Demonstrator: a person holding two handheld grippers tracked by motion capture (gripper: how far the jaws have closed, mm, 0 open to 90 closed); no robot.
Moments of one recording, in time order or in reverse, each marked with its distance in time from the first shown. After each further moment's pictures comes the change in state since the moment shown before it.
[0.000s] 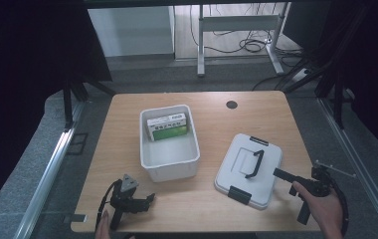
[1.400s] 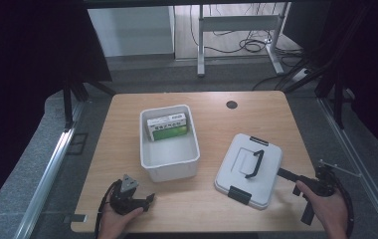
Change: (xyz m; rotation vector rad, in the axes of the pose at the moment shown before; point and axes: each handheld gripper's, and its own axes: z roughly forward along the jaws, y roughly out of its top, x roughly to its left) left arm 0.000 -0.001 -0.001 -0.001 0.000 0.001; right arm 0.003 0.005 -0.010 0.000 -0.050 0.011
